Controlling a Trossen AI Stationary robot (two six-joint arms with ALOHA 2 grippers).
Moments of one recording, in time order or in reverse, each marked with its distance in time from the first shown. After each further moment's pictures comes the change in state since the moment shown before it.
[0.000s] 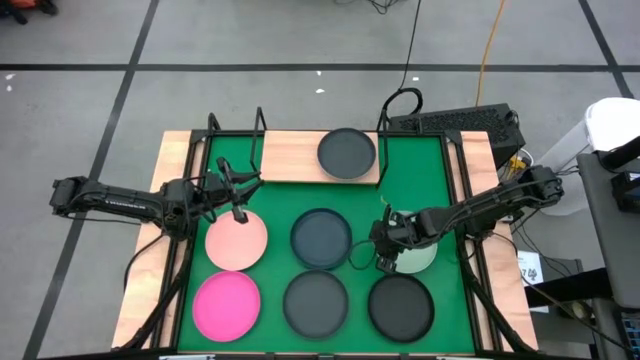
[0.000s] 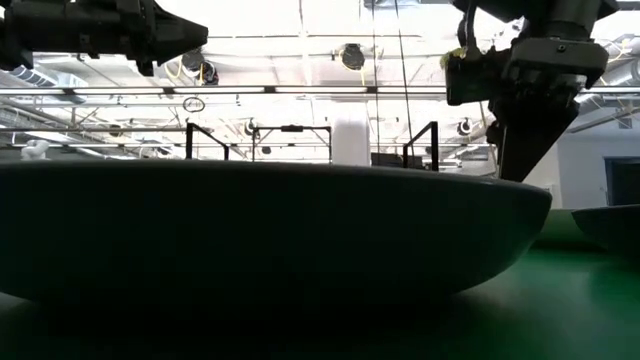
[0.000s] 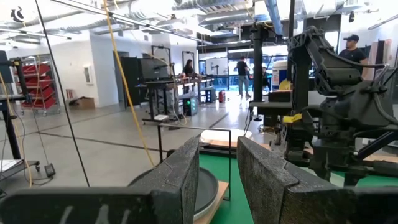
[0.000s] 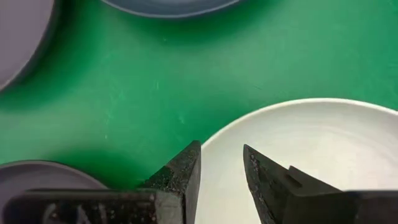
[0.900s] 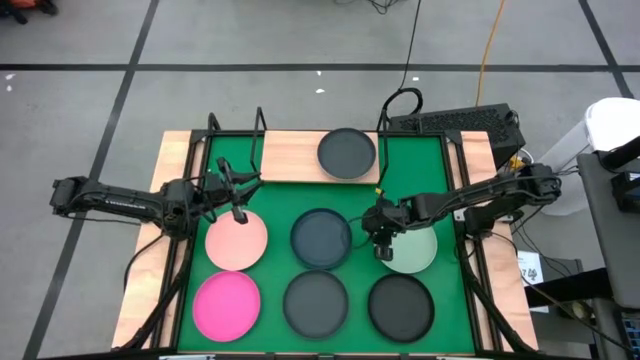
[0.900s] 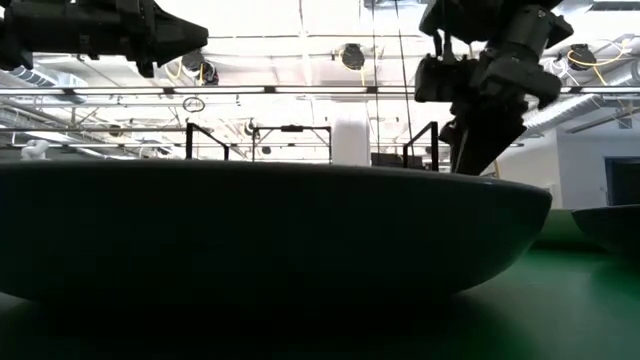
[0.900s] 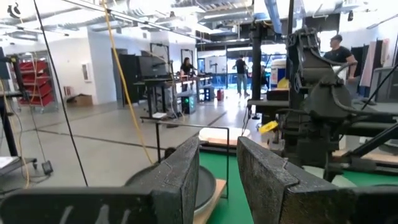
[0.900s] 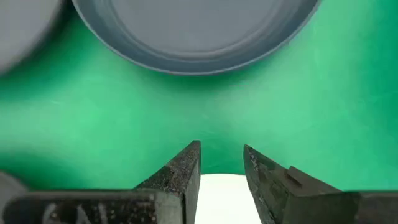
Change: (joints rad) left arm -0.002 0.000 0.000 -0.011 0.003 -0.011; right arm -0.162 0.010 0.000 0.102 -0.061 -0.417
